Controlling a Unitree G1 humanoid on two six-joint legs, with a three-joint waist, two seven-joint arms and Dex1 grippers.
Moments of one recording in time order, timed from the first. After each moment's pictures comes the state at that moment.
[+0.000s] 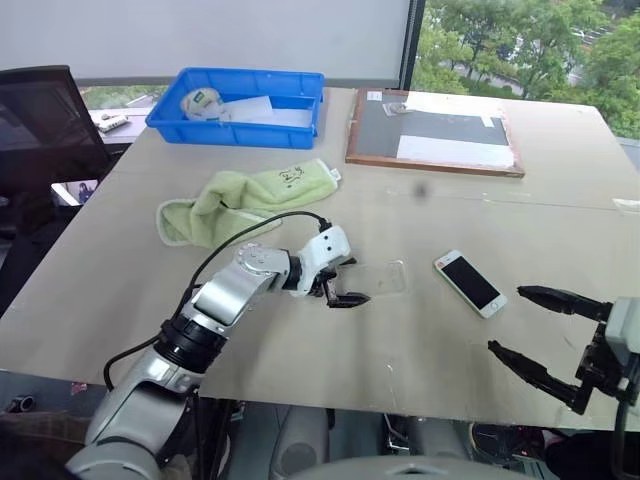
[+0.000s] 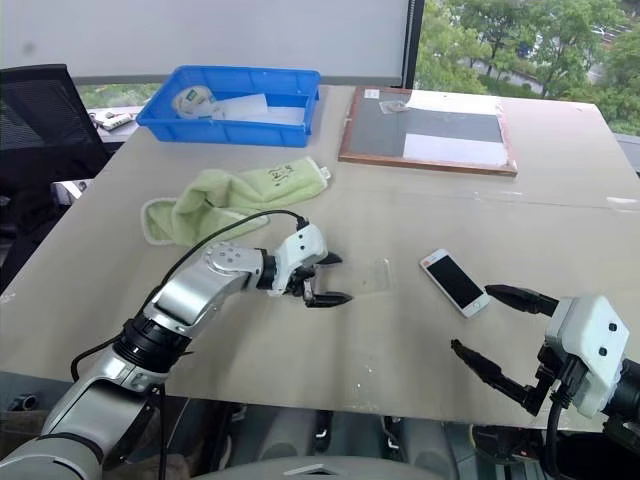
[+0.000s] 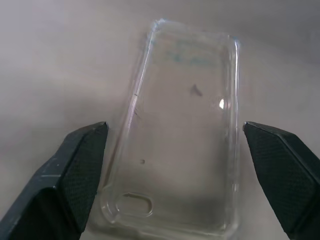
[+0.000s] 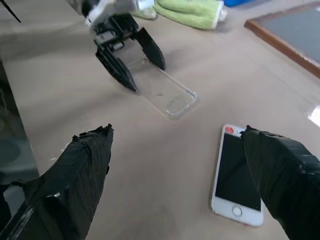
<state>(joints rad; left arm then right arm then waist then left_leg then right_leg) -0.54 0.58 -0.44 0.01 -0.20 0.48 -0.95 0.64 -0.75 -0.68 -0.95 0.75 0.49 0.84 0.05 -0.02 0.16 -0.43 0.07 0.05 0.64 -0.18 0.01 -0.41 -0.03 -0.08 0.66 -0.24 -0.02</state>
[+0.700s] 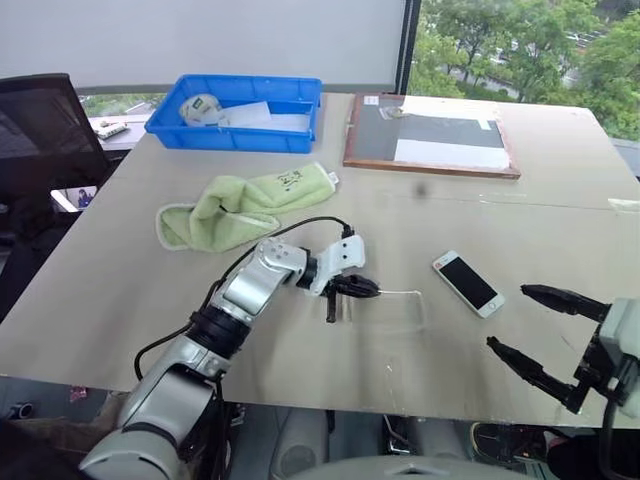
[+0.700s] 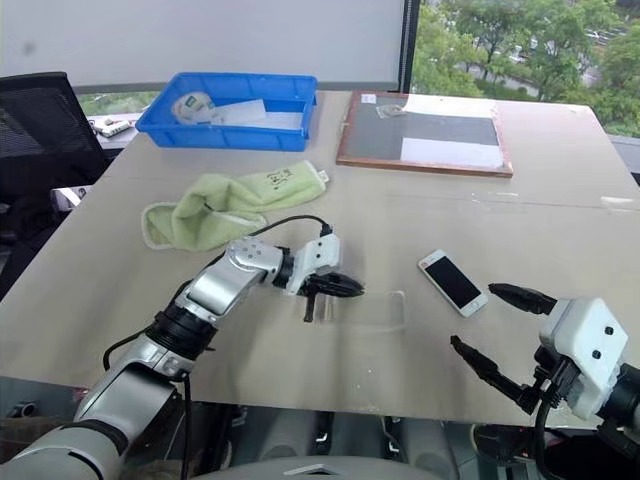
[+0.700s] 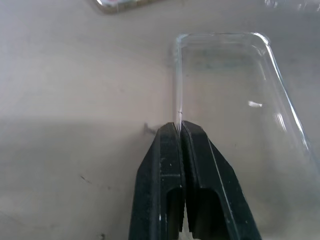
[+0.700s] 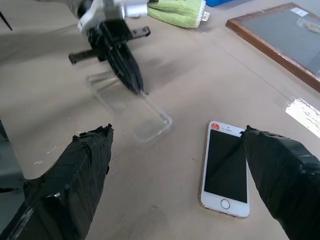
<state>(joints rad) -0.63 0.48 -0.41 0.16 -0.20 0.41 -1.21 0.63 -0.74 -0.67 -0.98 0.71 0.50 0.78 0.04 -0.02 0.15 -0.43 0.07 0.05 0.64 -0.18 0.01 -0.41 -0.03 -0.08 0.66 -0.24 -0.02</state>
